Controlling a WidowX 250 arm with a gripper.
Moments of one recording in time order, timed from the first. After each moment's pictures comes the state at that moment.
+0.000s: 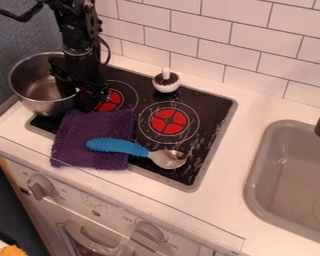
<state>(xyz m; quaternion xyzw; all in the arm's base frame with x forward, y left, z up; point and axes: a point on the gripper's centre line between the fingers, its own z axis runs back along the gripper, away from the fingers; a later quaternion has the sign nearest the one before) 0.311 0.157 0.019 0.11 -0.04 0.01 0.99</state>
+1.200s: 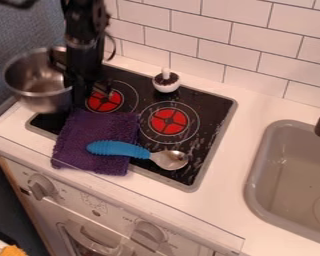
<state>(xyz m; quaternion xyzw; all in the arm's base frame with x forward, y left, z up) 0.298 0.133 0.062 0.16 -0.04 0.01 0.99</state>
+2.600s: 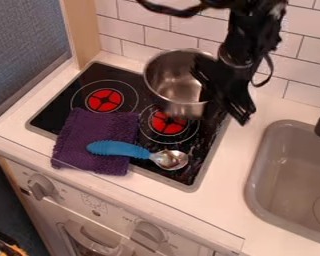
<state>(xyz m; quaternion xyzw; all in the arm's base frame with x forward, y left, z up) 0.348 -0.051 0.048 0.14 -0.06 -0.21 0.97</state>
